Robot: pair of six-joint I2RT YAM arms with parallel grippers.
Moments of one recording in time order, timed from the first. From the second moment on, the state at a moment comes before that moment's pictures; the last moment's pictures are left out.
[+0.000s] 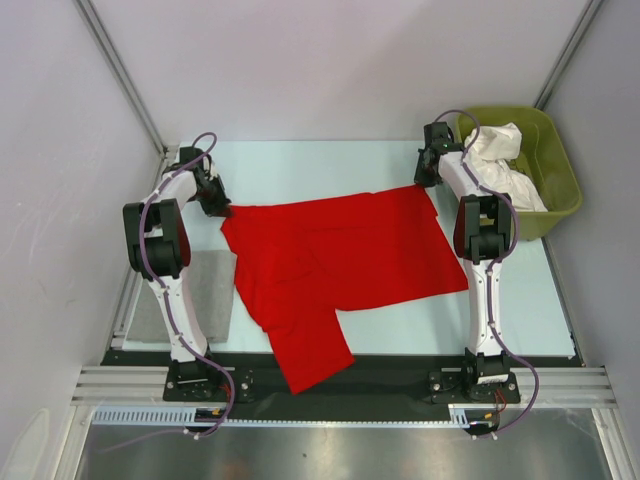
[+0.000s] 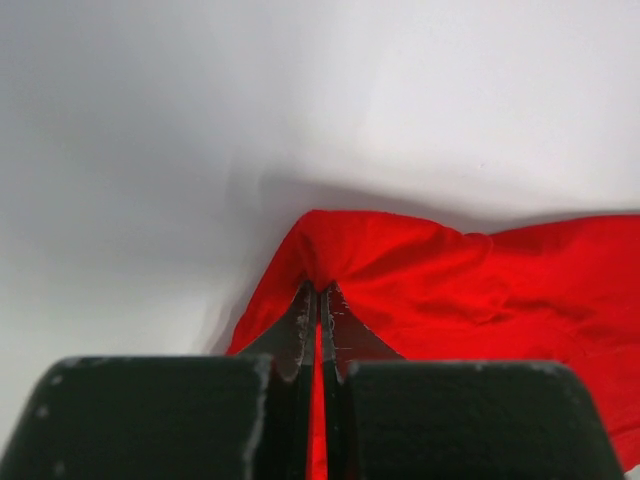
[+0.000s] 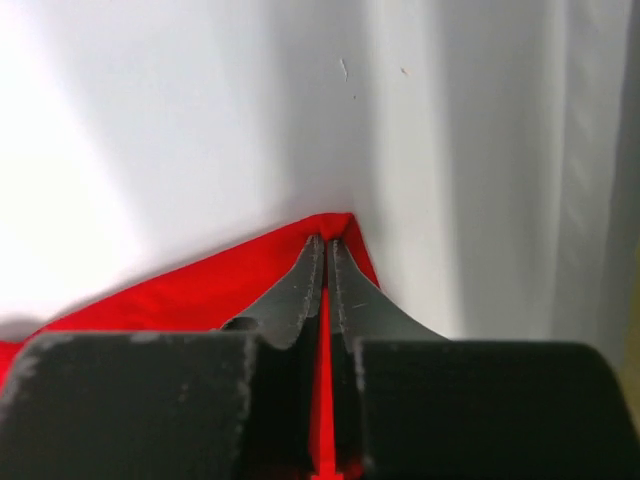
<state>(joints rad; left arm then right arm) 0.12 2.18 1.68 -0.65 0.26 -0.30 0.10 2.50 2.21 -0.67 0.09 0.28</state>
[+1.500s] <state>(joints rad) 0.04 2.03 1.75 -0.67 -0.04 -0.37 0.10 2.52 2.37 -0.59 0.28 0.28</state>
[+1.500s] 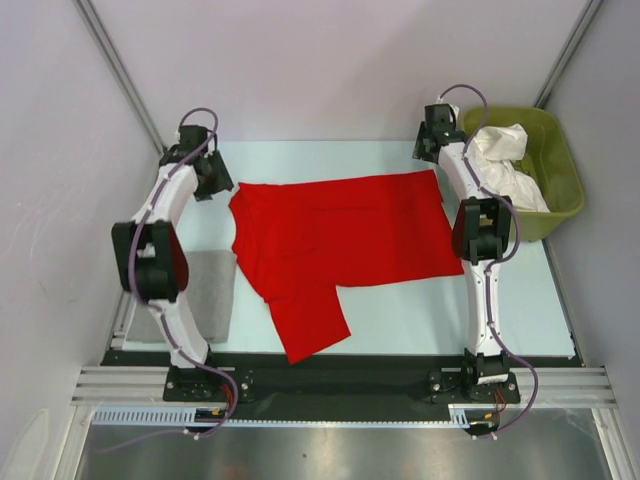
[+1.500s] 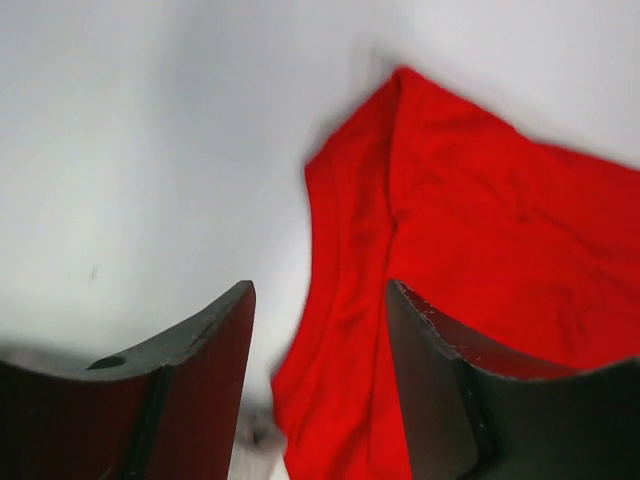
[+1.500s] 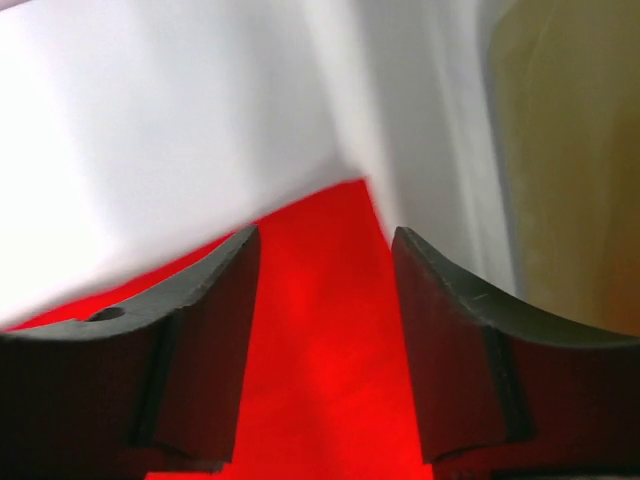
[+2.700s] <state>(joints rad) -0.69 1.27 0.60 -0.59 -0.01 -0.92 0.41 1.42 1.17 -0.60 0.05 0.49</state>
